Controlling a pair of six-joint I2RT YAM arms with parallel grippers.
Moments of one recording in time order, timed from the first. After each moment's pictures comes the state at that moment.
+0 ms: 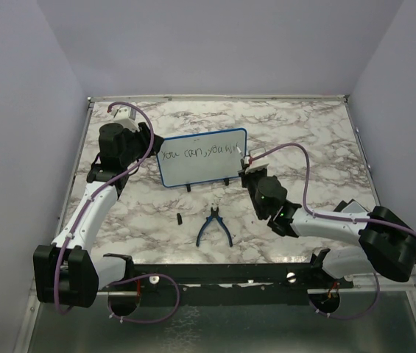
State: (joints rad) left arm -0.12 1.17 0.88 0.00 0.28 -0.39; right arm 0.92 1.33 0.57 0.78 0.71 -0.14
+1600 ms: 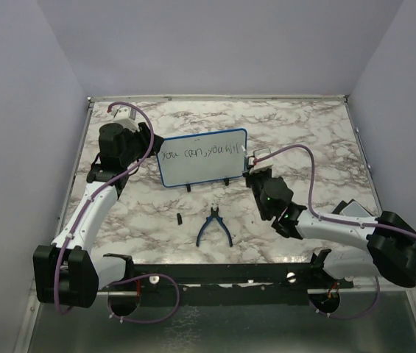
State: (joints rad) left arm -0.12 1.17 0.88 0.00 0.28 -0.39; right arm 0.92 1.27 0.54 0.77 0.71 -0.18
